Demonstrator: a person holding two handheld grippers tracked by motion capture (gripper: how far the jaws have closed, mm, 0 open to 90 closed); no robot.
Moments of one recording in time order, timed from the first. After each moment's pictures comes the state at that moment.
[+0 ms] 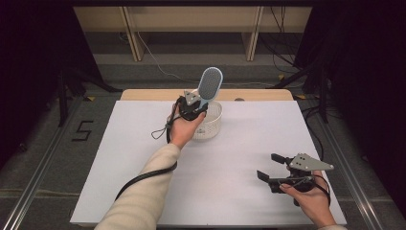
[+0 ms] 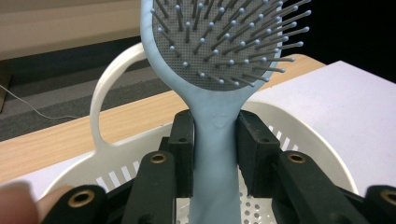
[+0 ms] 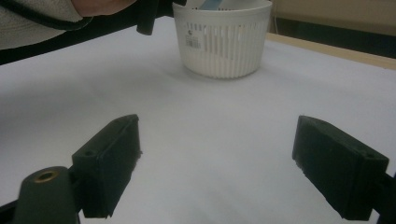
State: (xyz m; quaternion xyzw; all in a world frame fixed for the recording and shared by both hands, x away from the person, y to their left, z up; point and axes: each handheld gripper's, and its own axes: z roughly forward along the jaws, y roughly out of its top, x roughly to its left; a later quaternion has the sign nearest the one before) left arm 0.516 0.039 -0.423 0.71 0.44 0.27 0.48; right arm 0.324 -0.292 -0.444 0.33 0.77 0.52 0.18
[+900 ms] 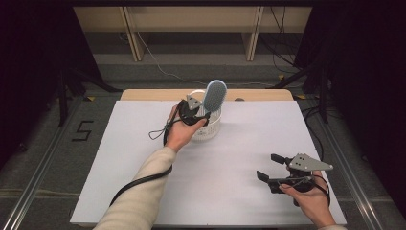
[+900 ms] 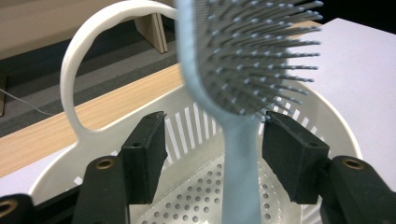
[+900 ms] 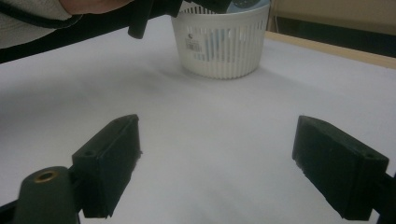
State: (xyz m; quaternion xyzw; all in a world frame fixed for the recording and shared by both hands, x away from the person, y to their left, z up) left arm 0.507 0.042 -0.431 0.75 0.40 0.27 0.45; right arm 0.323 -0.291 -0.444 0.33 0.77 0.52 0.18
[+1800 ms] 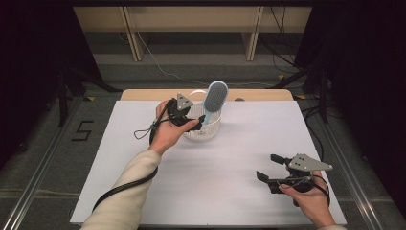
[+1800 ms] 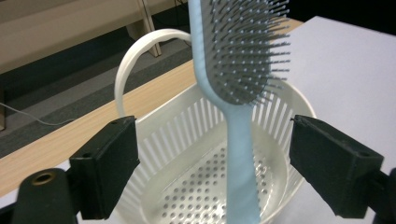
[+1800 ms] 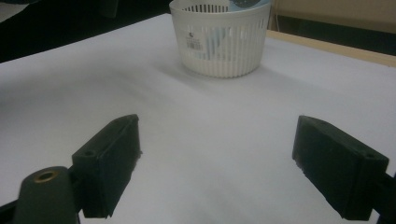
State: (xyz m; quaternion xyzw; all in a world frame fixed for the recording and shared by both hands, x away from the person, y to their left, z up) left arm 0.484 0.073 -0.401 0.78 0.37 0.27 0.44; right arm 0.323 -0.290 -0.444 0.33 0.77 0.52 0.17
